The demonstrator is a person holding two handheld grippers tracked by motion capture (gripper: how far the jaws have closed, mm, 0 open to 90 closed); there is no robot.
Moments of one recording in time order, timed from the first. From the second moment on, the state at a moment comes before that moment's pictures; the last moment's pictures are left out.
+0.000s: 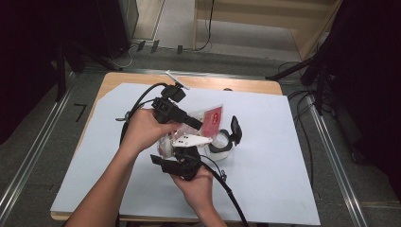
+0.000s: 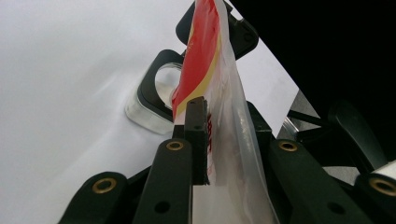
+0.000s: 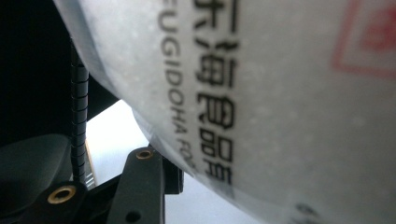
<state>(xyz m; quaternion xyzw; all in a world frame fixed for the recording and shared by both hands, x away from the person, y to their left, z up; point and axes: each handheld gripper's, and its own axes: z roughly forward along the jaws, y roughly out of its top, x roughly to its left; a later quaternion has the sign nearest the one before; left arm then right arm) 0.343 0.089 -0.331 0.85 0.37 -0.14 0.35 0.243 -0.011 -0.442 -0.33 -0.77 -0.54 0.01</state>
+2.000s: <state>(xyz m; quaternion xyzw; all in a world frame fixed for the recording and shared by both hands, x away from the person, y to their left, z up) 0.343 0.091 -0.329 0.84 0.38 -0.14 0.35 0.242 -0.011 -0.439 -0.33 -0.77 -0.54 0.01</state>
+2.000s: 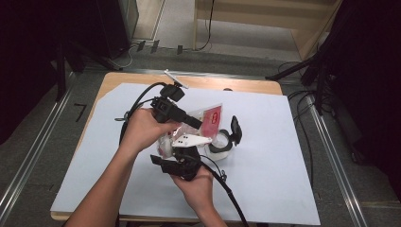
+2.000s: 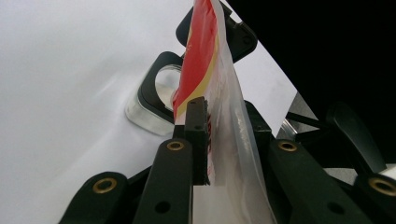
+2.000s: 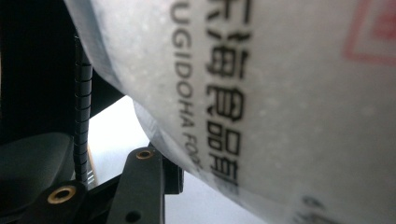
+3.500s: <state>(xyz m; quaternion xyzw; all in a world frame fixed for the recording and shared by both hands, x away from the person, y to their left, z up) 0.341 0.085 -0.329 0.85 0.38 -0.13 0.35 0.240 -0.013 -0.441 -0.33 -0.77 -0.55 0.00</state>
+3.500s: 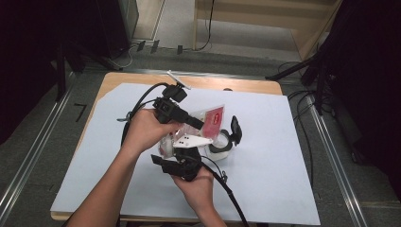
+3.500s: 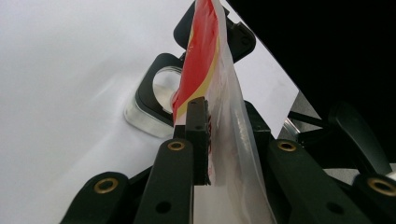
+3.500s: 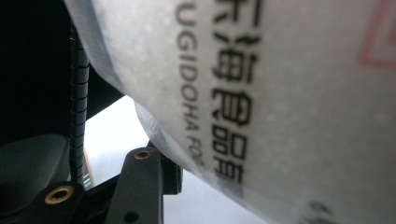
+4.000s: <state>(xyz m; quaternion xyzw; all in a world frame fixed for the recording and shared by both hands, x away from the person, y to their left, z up) 0.341 0.085 -0.329 0.85 0.38 -0.13 0.35 0.240 -0.013 -0.441 -0.33 -0.77 -0.55 0.00</state>
